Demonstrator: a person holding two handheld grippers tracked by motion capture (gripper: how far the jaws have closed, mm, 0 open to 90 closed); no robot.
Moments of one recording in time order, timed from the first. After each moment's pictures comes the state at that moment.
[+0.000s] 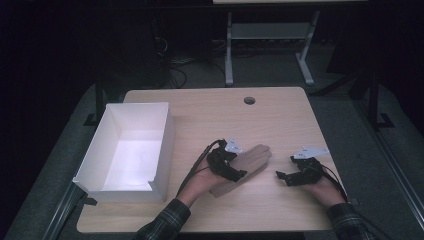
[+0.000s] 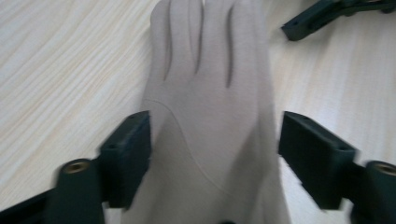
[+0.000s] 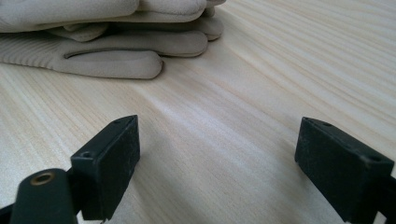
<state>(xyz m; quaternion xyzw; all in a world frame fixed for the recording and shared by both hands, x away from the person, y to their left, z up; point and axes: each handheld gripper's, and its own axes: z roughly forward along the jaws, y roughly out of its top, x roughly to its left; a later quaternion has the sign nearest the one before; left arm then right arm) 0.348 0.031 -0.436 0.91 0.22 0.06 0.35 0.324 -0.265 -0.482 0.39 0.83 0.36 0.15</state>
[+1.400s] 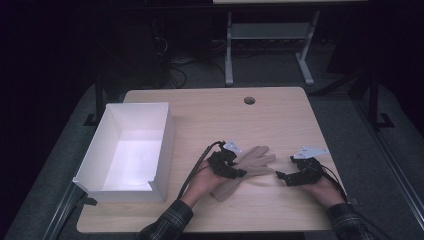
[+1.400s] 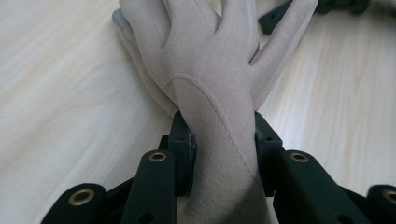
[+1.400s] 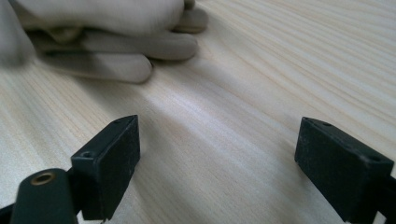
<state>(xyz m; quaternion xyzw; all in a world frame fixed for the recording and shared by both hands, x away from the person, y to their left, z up) 0.350 0.035 -0.442 0.90 0.24 -0.02 0.36 0.324 -0.264 -0.482 0.39 0.83 0.36 0.15</state>
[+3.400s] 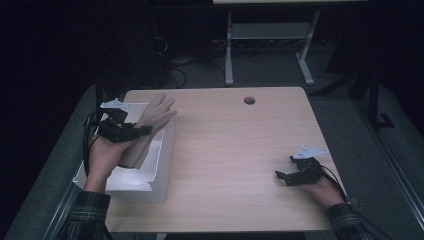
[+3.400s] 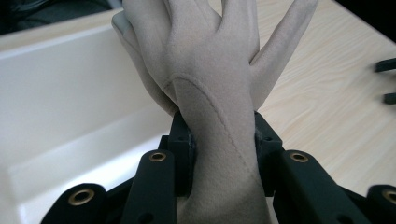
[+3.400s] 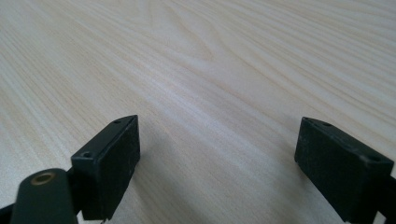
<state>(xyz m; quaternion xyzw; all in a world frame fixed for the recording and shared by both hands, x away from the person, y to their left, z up) 0.355 0.286 -0.311 0.79 0.45 0.14 0.38 0.324 -0.263 -0.482 0.40 0.83 0.36 0.15</state>
